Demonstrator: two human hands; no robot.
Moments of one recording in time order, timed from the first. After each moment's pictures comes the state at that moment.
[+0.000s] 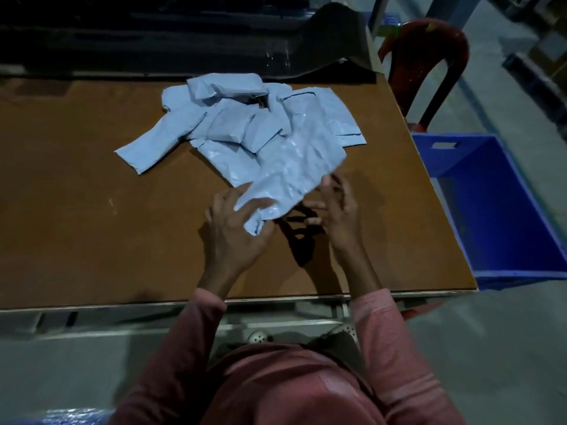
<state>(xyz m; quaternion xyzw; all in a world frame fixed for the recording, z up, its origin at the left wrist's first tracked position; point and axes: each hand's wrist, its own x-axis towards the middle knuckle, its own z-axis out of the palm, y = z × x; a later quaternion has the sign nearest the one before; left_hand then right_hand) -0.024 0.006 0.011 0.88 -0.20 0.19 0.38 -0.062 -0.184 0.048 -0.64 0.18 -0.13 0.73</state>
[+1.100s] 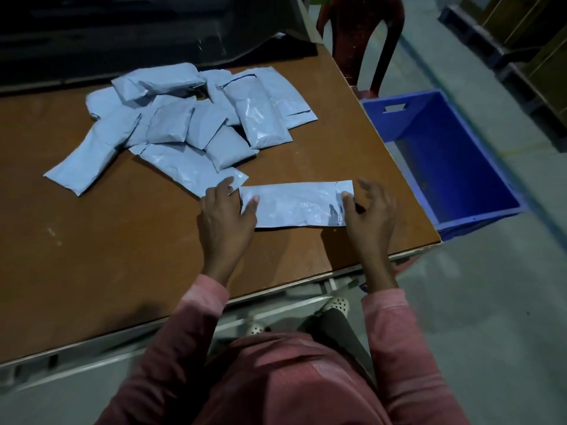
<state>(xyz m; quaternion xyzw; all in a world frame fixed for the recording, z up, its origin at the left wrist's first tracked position) -0.006 -0.053 -0.008 0.89 -0.10 0.03 0.44 -0.126 -0.275 -0.004 -0.83 0.34 -0.31 0.32</state>
